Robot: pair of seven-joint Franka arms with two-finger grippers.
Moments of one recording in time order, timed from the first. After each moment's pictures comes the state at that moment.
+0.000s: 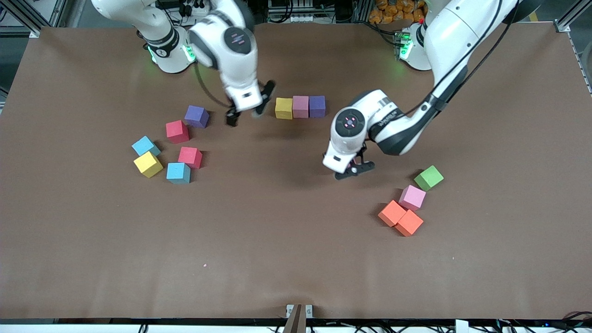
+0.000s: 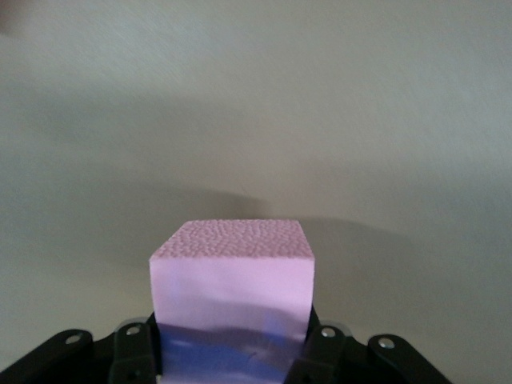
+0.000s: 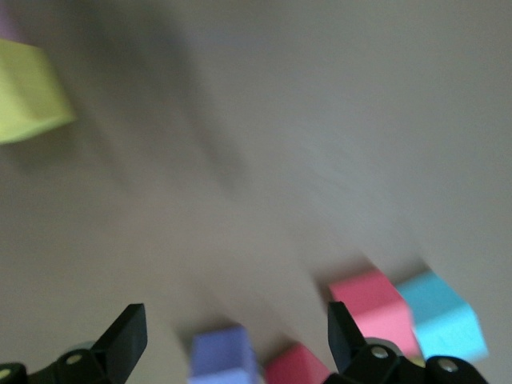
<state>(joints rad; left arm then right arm) -0.08 0.64 -0.69 -1.80 0.44 2.11 -1.18 0.52 0.04 0.12 -2.24 -0.16 2.14 -0.34</state>
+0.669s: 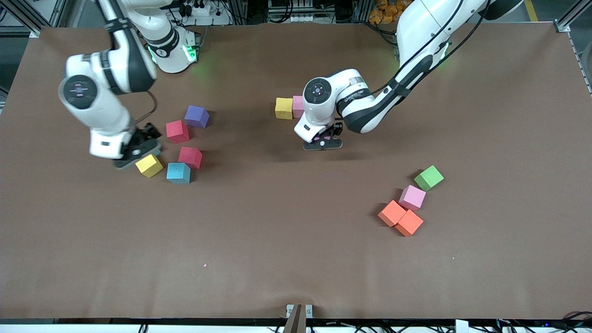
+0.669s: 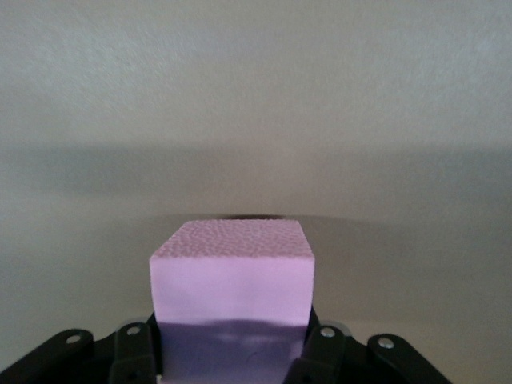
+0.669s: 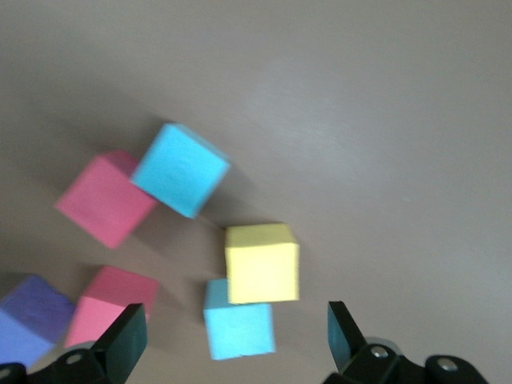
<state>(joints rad) -0.19 0.63 -0.70 -1.93 0.47 2.25 -1.17 -0.03 0.00 0.11 -2.26 -0.18 2.22 -0.43</state>
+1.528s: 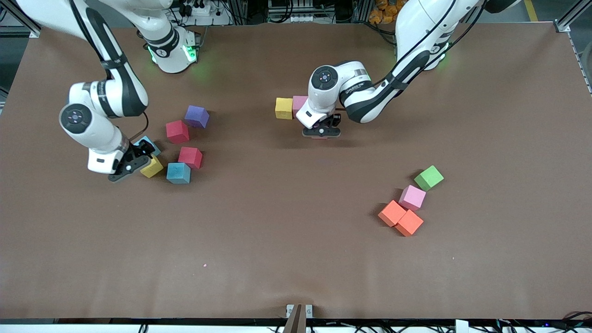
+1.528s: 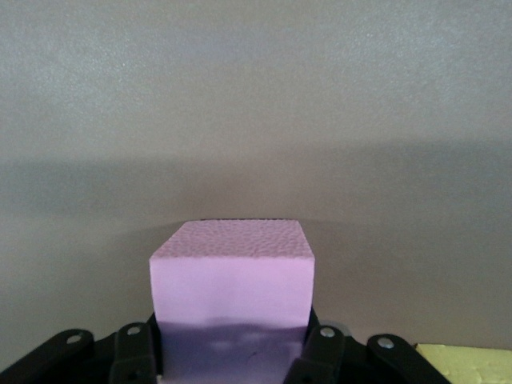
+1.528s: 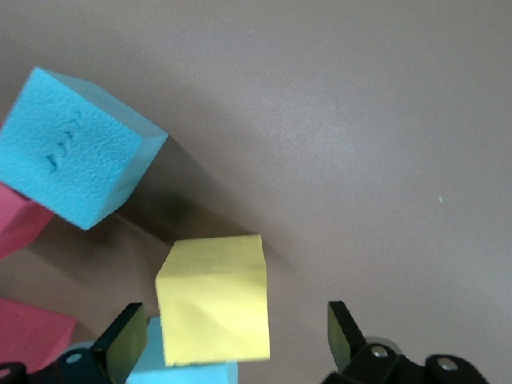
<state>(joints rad) -0.18 0.59 -0.73 -2.09 0.47 2.42 -1.19 -0.13 0.22 0.12 -2.32 -0.26 2.50 -0.46</state>
